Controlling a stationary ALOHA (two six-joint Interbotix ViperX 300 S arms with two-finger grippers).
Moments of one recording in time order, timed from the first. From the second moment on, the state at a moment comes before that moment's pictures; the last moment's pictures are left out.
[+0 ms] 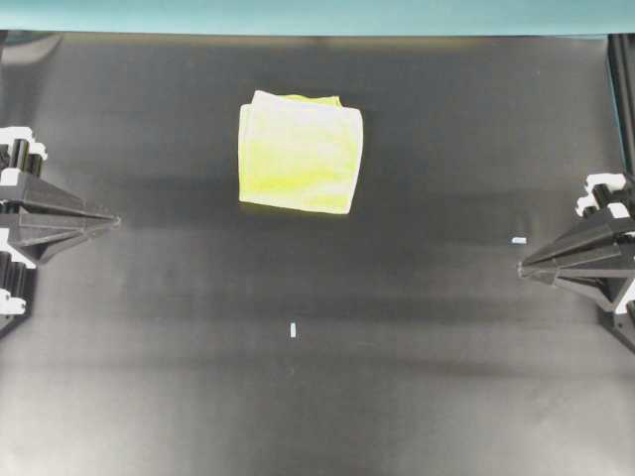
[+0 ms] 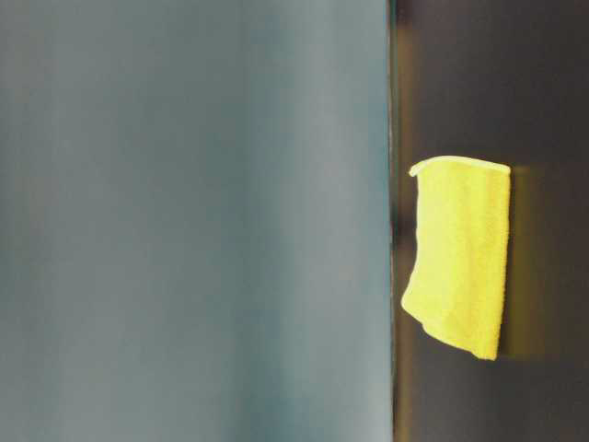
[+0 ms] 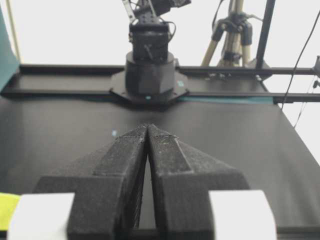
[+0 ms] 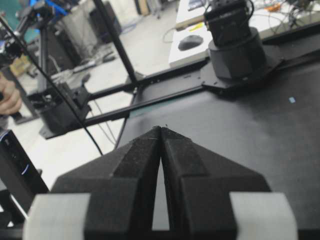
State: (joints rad) left arm 0.00 -0.96 1.17 0.00 -0.29 0.00; right arm 0.18 -0.97 1.18 0.00 -0.29 0.40
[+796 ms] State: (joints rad) left arm 0.30 -0.29 0.91 0.04 -0.32 -0.01; right arm 0.18 -0.97 1.18 0.00 -0.22 0.40
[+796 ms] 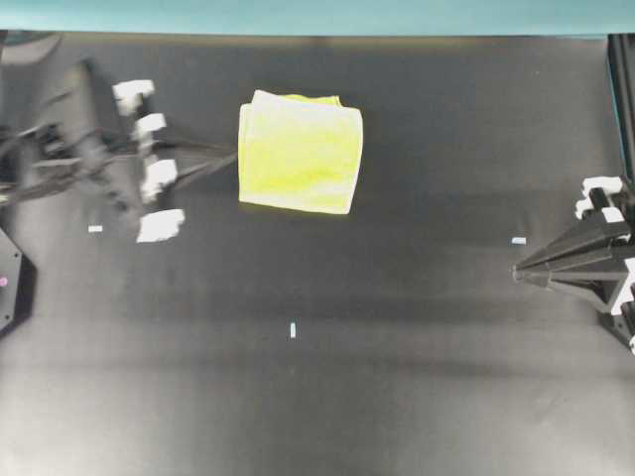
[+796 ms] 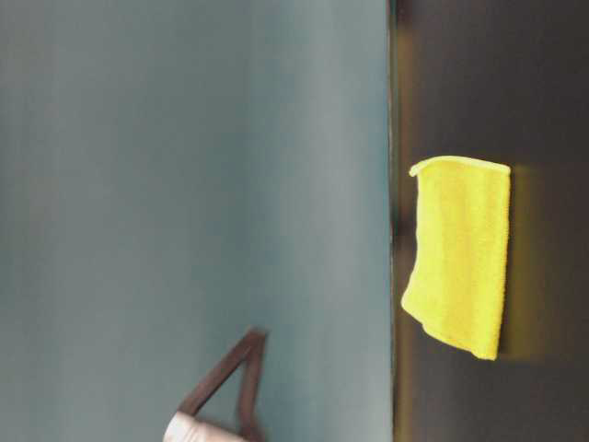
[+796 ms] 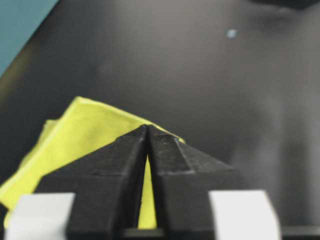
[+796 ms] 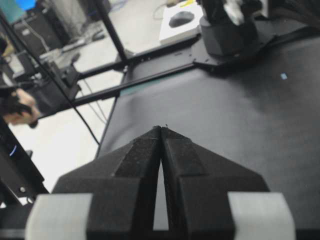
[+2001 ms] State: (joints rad) left arm 0.42 0.31 0.72 0.04 -0.39 -0.01; right arm 0.18 -0.97 1.19 0.00 -0.20 0.40
